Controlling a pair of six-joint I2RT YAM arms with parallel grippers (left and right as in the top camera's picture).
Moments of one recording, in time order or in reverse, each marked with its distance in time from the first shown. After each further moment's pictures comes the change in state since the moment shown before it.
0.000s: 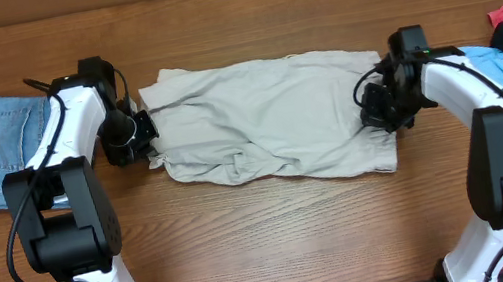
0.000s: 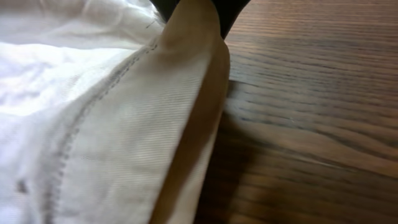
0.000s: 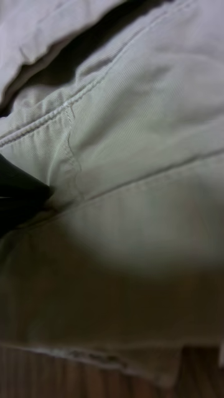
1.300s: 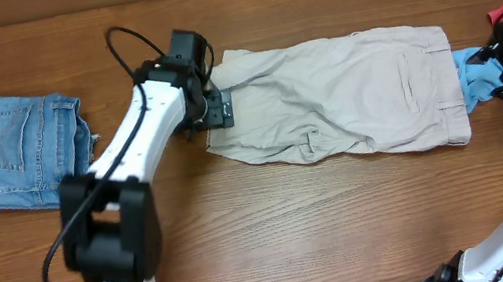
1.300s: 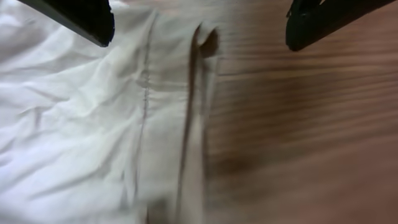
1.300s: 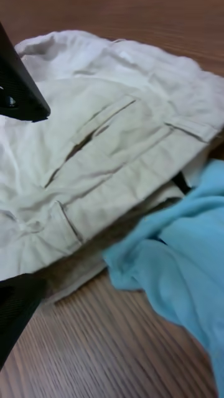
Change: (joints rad) left arm -0.368 -0.062 0.015 0.198 -0.160 0.003; right arm -0.532 0.026 0.426 -0.389 -0.132 -0.023
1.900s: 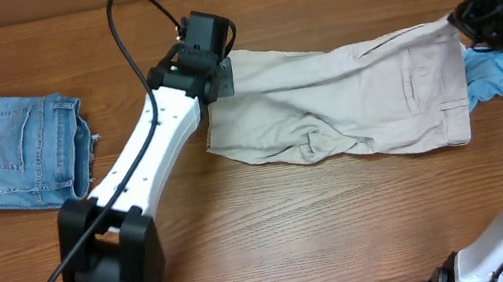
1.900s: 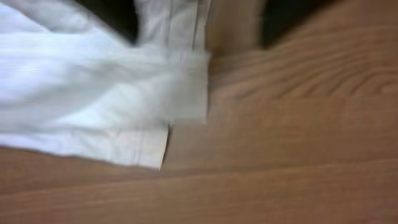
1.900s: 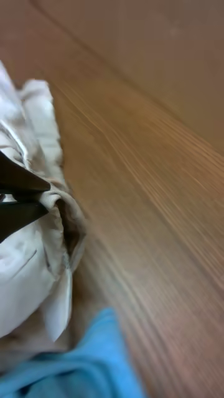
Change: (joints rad) left arm -0.096 -0.112 0.026 0.245 -0.304 -0.007; right arm 0.167 -0.035 -0.007 0.428 -0.045 0.062
